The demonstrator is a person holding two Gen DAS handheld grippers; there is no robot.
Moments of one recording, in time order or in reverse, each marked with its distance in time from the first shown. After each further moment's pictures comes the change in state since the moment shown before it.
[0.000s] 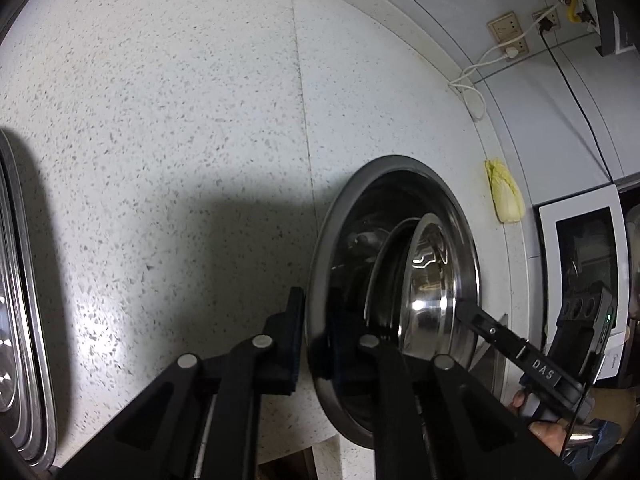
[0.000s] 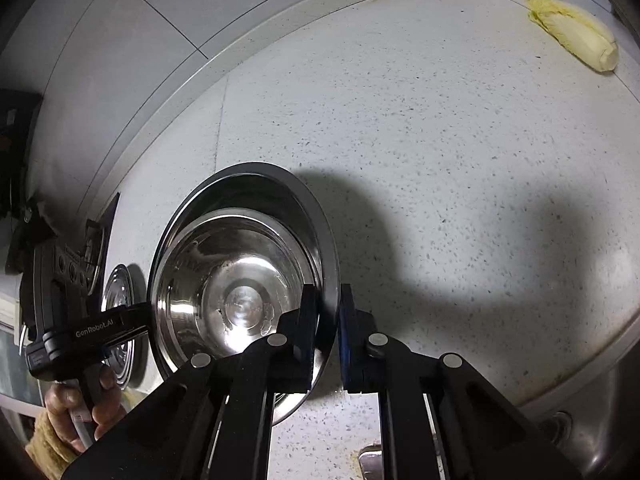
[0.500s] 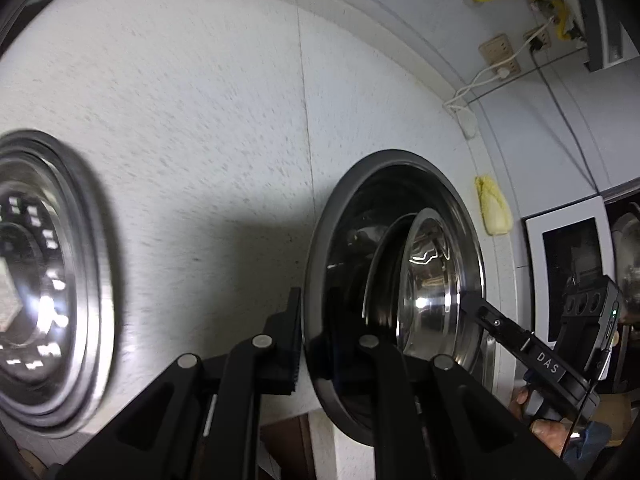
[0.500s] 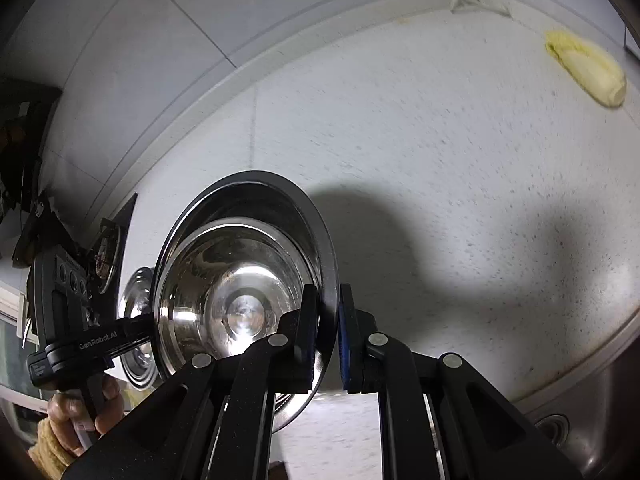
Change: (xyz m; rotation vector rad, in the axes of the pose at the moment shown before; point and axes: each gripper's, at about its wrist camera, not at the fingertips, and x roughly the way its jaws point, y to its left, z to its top) left arm -0.064 0.001 -0.005 -0.012 -0.064 0.007; right arm -0.026 0.041 0.004 -0.050 -0.039 0.002
